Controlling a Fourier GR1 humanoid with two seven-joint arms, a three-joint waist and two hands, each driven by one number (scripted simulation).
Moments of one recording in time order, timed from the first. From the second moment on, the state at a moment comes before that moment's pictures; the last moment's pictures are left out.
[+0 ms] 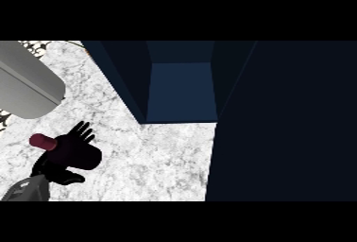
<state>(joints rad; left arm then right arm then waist) -0.38 0.37 0.25 -0.34 0.10 -0.78 -0.48 -0.15 -0.05 0.13 -2.45 -0.11 0.06 0.60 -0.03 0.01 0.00</state>
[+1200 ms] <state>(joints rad) -0.45 0.28 0.26 -0.30 0.15 -0.76 -0.49 -0.11 -0.05 0.13 -2.45 -0.11 0.08 0.60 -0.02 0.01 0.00</state>
